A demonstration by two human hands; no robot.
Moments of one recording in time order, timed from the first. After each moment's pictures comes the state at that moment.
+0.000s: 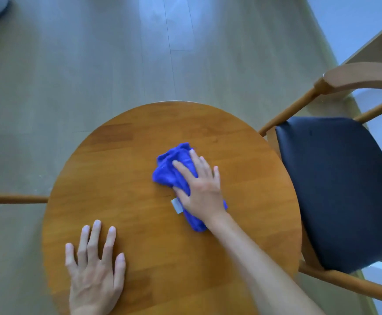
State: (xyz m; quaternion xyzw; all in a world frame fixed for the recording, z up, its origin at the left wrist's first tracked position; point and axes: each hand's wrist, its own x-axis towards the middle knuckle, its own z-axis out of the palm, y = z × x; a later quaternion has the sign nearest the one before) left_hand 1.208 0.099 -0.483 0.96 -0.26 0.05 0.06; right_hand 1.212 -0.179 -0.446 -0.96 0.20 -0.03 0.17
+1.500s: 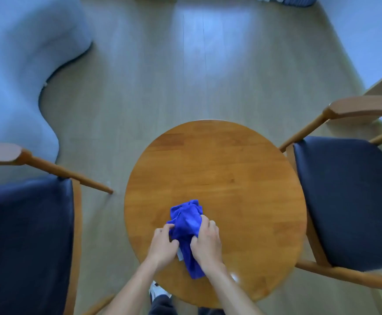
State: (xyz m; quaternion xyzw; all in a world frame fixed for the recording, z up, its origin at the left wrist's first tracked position) left_hand 1.183 0.090 -0.374 0.86 -0.02 -0.43 0.29; right_hand 1.122 -0.024 -0.359 -0.86 0.37 0.17 0.31
